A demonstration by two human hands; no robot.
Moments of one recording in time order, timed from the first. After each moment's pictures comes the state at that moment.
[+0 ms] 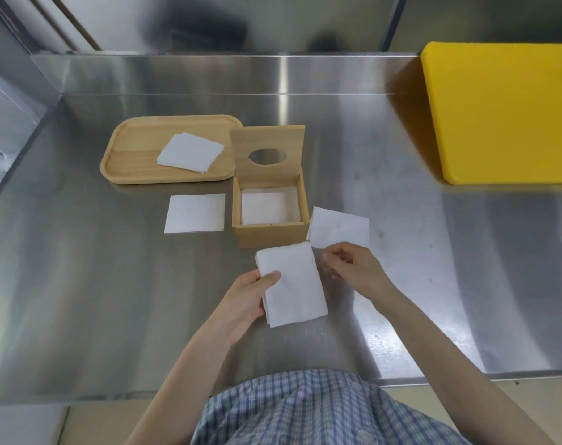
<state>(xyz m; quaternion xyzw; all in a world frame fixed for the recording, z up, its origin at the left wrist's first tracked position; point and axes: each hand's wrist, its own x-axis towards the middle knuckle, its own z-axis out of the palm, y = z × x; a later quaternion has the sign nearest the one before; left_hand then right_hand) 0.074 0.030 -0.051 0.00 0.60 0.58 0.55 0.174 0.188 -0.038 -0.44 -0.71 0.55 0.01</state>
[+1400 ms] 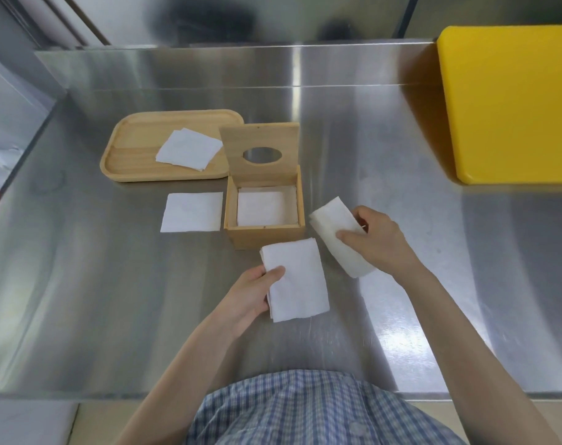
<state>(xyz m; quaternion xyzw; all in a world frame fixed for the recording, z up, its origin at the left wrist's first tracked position) 0.076 0.057 -0.053 -0.01 0.63 0.56 0.54 0.162 0.238 -0.009 -0.38 -0.82 0.43 0.00</state>
